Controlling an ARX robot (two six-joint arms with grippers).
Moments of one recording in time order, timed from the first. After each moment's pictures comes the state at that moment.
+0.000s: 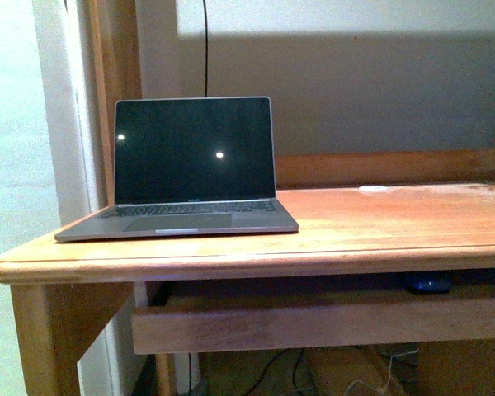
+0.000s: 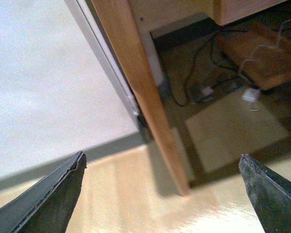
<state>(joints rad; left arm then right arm) 0.08 1.12 0.18 0.66 0.21 0.49 0.00 0.00 0.02 0.00 0.00 0.00</state>
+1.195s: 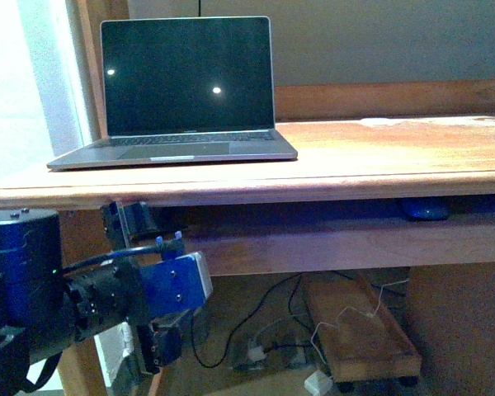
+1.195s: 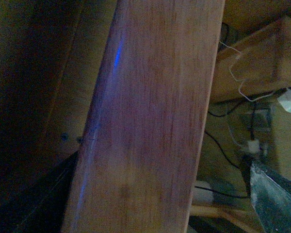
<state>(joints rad) -0.20 2.18 0.96 1.02 0.46 1.29 0.00 0.00 0.02 0.00 0.00 0.00</state>
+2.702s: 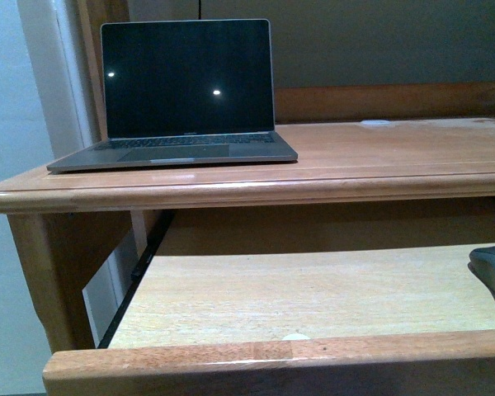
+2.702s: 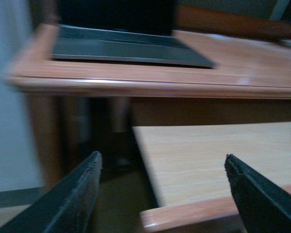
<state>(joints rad) -0.32 0.54 0.17 0.32 -0.29 -0.06 0.00 0.00 0.02 0.00 0.00 0.00</state>
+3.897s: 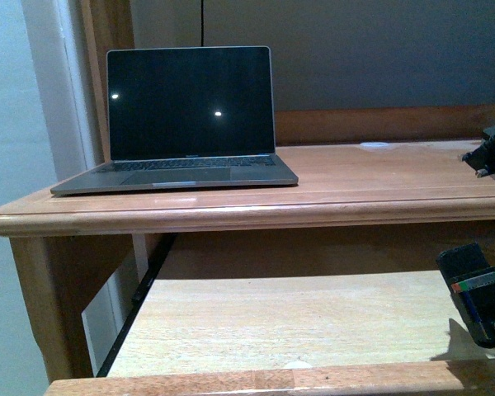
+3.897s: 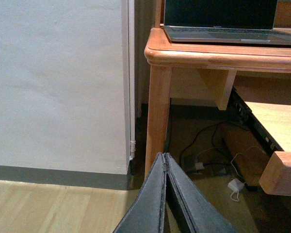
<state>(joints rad) 0.00 0.01 0.01 0.00 0.00 -0.01 0.24 1.37 0.82 -0.04 0.35 -0.07</state>
